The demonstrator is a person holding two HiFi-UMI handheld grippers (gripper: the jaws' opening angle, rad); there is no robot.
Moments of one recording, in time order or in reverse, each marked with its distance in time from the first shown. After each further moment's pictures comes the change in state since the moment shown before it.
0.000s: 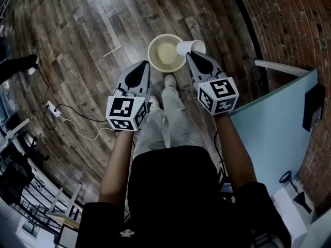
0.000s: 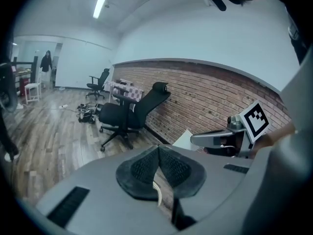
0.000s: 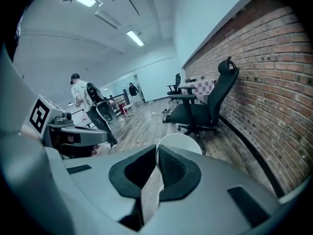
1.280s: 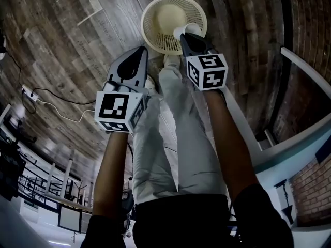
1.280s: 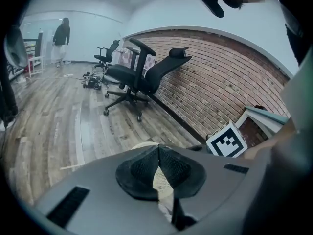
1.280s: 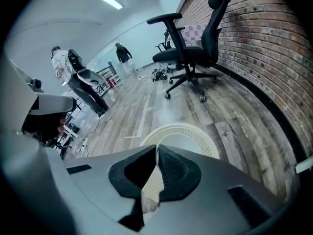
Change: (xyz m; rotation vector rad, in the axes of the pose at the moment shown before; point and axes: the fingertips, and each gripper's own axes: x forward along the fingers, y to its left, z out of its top) left arm 0.153 0.104 -0.251 -0.130 0.228 0.039; right arm 0.232 -0.085 -0.328 0.128 0.384 -0.017
